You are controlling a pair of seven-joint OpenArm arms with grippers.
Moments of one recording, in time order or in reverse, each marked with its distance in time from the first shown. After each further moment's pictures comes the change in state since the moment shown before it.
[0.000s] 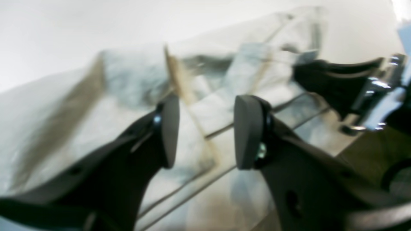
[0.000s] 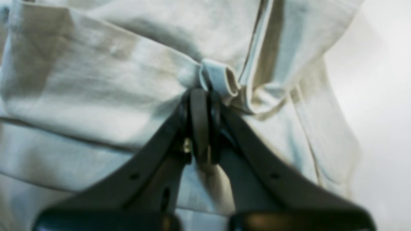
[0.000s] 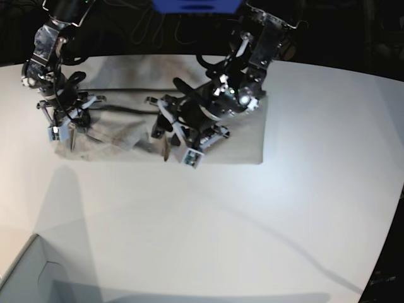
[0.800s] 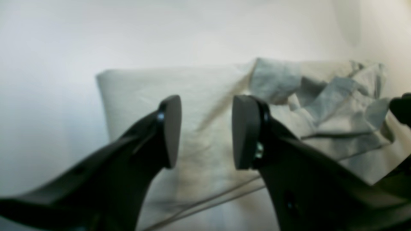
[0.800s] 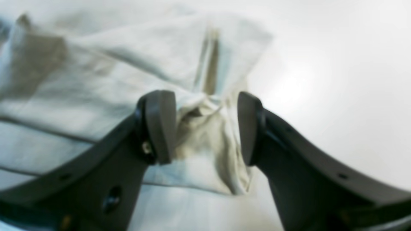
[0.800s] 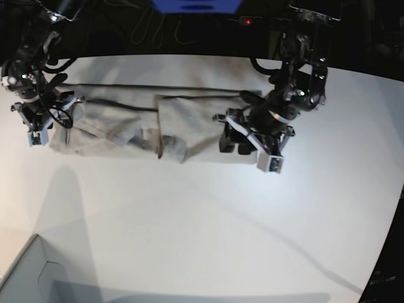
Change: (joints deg) left arm 3.8 -9.6 -15.3 6.2 -11.3 -0.6 -0.3; right arm -1.2 -0.9 3.8 16.3 -1.4 0.0 -12.8
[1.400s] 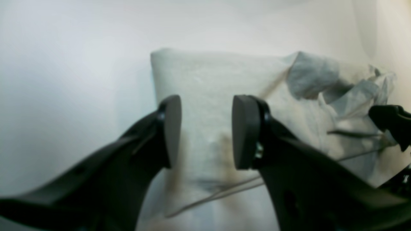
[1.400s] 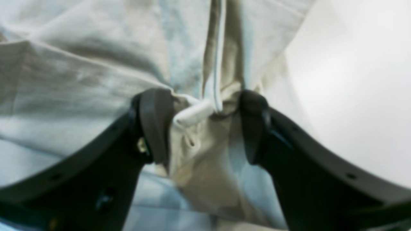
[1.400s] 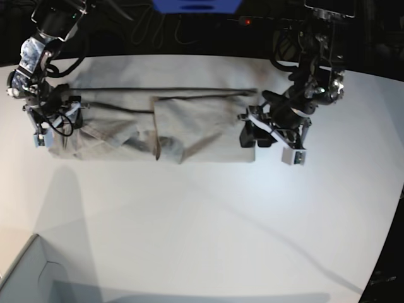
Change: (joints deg) left arm 2.0 -3.1 -5.2 -2.1 -6.1 0.2 -0.4; right arm 5.9 4.3 0.5 -19.4 1.4 0.0 4.0
